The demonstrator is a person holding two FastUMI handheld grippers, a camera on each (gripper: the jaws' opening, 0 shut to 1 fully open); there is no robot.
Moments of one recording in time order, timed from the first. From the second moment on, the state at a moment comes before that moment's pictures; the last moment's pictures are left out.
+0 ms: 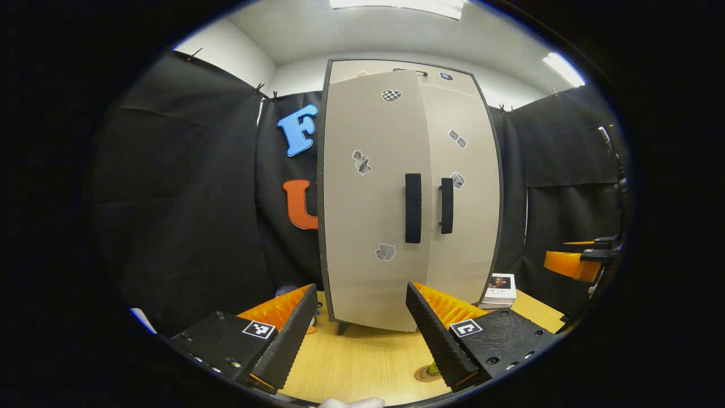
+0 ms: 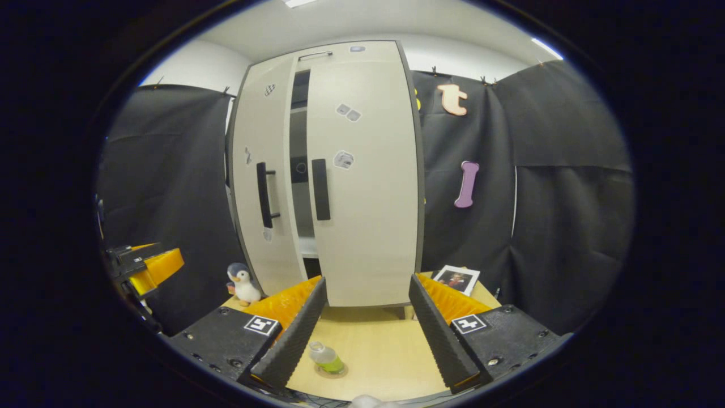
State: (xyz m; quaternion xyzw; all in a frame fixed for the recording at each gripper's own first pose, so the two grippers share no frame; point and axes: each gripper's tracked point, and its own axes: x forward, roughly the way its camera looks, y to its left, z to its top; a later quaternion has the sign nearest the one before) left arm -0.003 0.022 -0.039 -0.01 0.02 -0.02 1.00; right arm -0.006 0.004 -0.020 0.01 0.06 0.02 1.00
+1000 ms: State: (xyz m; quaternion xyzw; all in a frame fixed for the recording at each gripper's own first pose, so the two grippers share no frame) left arm 0.002 0.024 -0.034 -0.01 0.03 -0.01 1.00; right arm 0.005 0.009 -0.011 0.01 0.06 0.04 1.00
